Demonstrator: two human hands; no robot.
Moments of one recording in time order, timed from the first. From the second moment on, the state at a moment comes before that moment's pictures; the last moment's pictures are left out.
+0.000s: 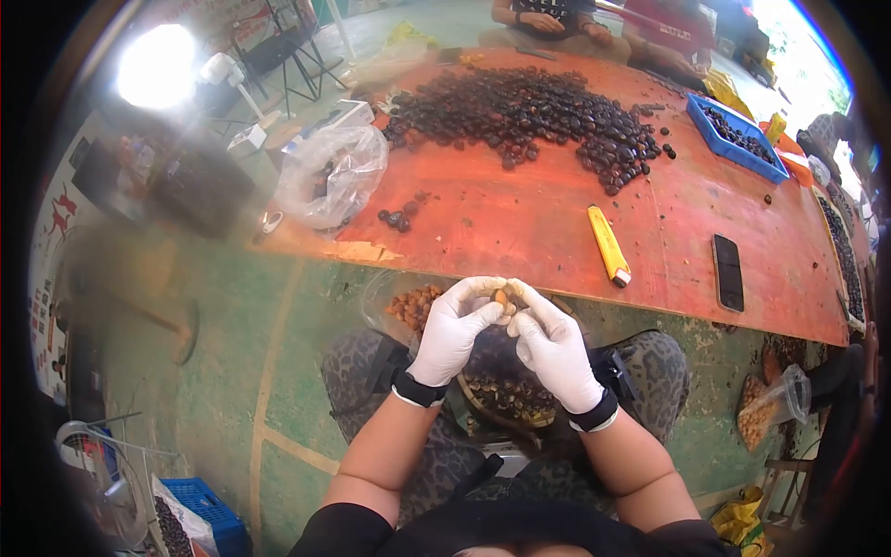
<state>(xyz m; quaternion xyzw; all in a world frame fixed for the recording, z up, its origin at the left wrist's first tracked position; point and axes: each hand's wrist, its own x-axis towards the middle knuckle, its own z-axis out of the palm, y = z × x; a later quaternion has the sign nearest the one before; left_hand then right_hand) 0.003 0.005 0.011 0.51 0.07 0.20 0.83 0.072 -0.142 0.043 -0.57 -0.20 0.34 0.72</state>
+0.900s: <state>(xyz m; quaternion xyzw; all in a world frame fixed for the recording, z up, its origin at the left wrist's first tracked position) -0.001 0.011 0.005 0.49 0.05 0.16 0.86 0.093 -0.165 0.053 -0.60 -0.27 0.34 0.67</state>
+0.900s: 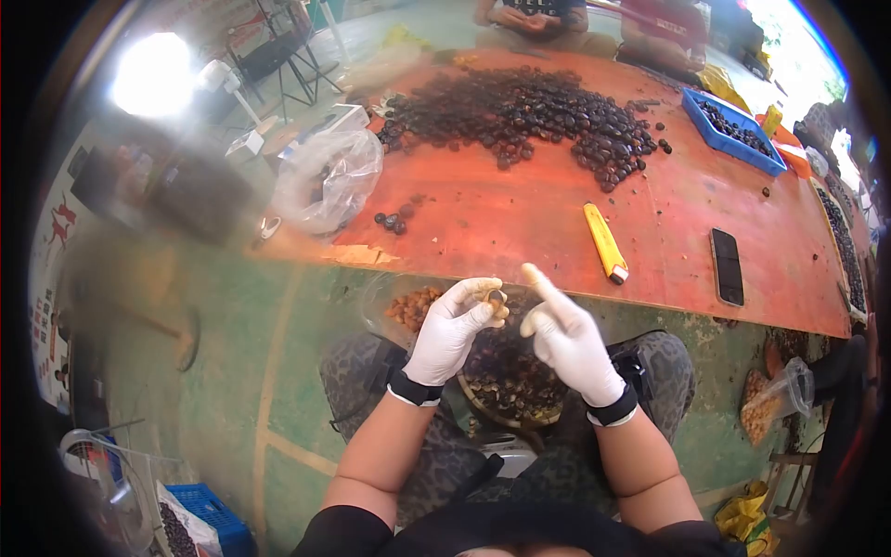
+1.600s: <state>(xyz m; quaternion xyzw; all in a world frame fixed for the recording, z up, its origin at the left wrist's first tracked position) 0.010 -0.001 0.000 0.47 0.04 0.18 0.86 0.099 -0.155 0.032 -0.40 -0.10 0.49 0.77</state>
